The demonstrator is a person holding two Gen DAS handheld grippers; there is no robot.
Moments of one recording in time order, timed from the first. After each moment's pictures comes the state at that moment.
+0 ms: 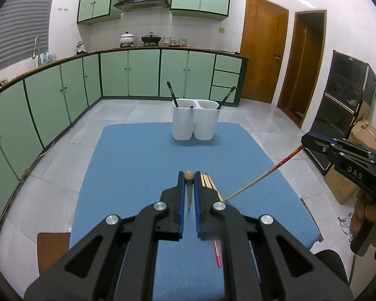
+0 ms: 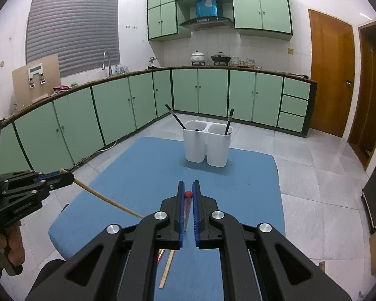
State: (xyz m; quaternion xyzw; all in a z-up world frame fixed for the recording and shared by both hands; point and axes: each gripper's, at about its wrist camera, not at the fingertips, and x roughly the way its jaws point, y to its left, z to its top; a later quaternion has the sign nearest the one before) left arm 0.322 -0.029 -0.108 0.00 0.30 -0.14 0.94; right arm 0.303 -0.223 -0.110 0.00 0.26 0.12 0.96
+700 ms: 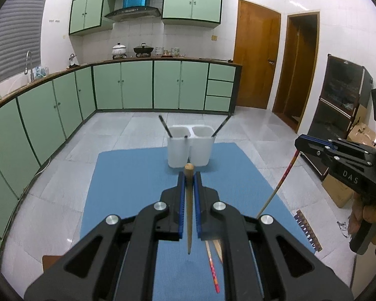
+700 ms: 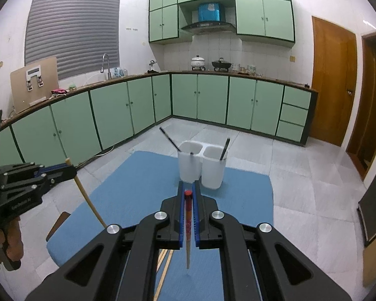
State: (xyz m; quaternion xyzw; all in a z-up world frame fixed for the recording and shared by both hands) left arm 0.364 -0.041 -0.053 0.01 0.27 -0.16 0.95; right arm 0.336 -0.225 -0.058 -0.02 0.24 0.11 0.96
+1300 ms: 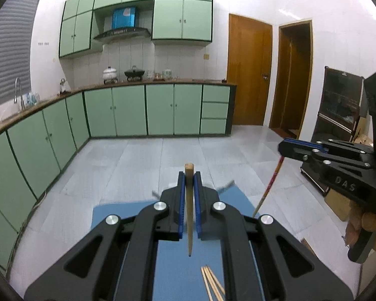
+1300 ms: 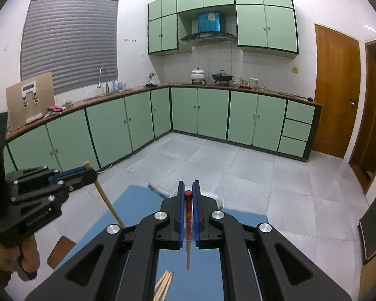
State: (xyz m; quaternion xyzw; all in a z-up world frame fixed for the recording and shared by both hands) left arm 0.470 -0.074 0.030 0.03 0.21 -0.17 0.96; right arm 0.453 -0.227 0.028 -0.02 0.22 0.12 0.97
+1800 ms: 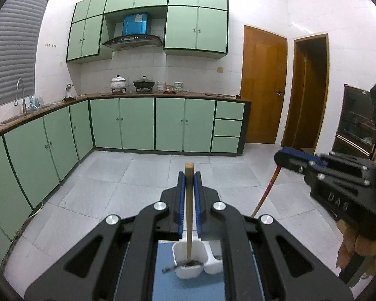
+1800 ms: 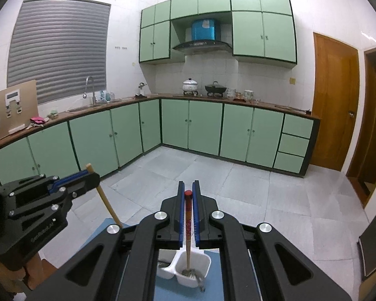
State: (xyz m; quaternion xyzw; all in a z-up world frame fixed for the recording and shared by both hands) left arm 0.618 -0.099 0.027 0.00 0.19 -0.15 0.97; right arm 0.595 -0.226 0.022 -0.02 0.20 0.09 0.98
